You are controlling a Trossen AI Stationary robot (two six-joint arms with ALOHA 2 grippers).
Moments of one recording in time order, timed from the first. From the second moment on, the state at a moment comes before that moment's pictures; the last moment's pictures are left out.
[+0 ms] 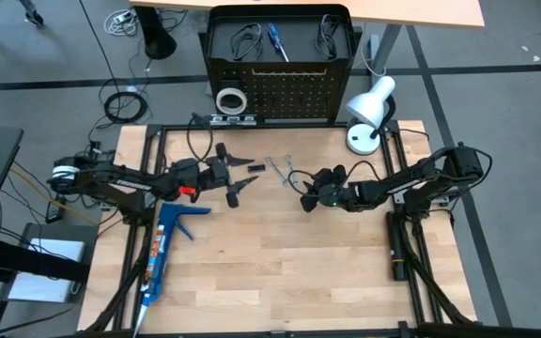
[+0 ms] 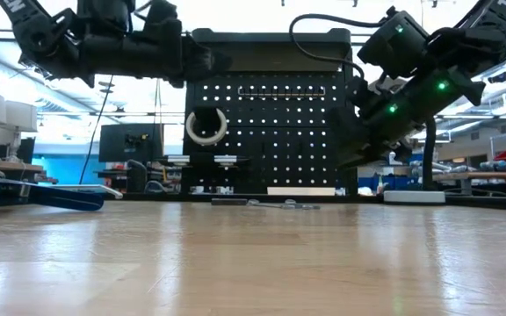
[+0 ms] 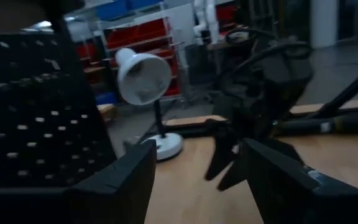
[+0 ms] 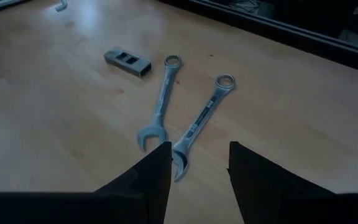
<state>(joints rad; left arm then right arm) 0.17 1.31 0.44 0.96 -0.06 0.18 0.02 1.52 0.52 0.30 0.69 0.58</state>
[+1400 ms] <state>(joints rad) 0.20 1.32 0.44 0.87 -0.09 0.02 0.07 1.83 0.59 0.47 0.88 0.77</state>
